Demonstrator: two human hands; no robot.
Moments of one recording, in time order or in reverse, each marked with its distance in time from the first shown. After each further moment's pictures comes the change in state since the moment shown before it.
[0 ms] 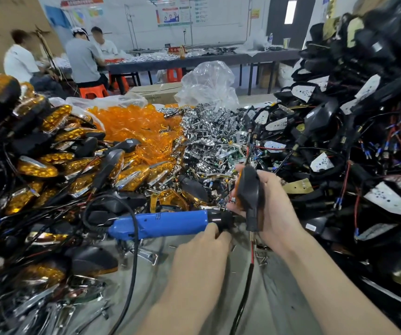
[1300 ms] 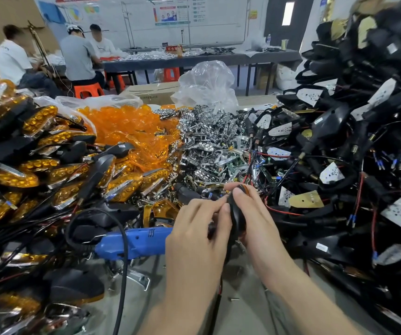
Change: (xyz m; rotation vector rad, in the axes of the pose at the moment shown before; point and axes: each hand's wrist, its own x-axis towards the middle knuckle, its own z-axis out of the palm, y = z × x) left_hand 0.043 -0.003 -0.011 -0.563 0.640 -0.016; right_hand 0.003 0.028 0.009 -0.309 -0.074 -0.191
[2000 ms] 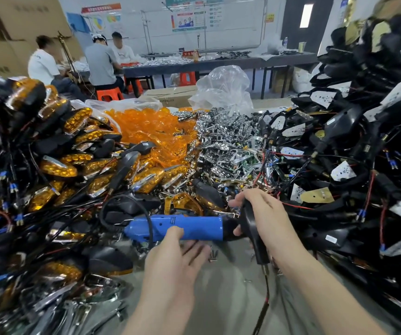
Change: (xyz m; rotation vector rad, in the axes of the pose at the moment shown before) left_hand -0.016 0.012 -0.061 -1.013 0.225 -1.389; right_hand -0.007 -0.015 0.003 -0.302 0.098 0.106
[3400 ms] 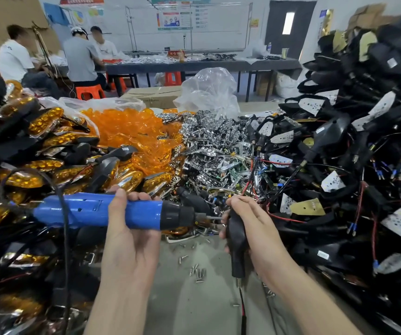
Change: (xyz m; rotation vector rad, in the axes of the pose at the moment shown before) left_hand 0.075 0.032 0.008 -0.508 -0.421 0.442; right_hand 0.018 0.015 0.000 0.321 -0.097 0.008
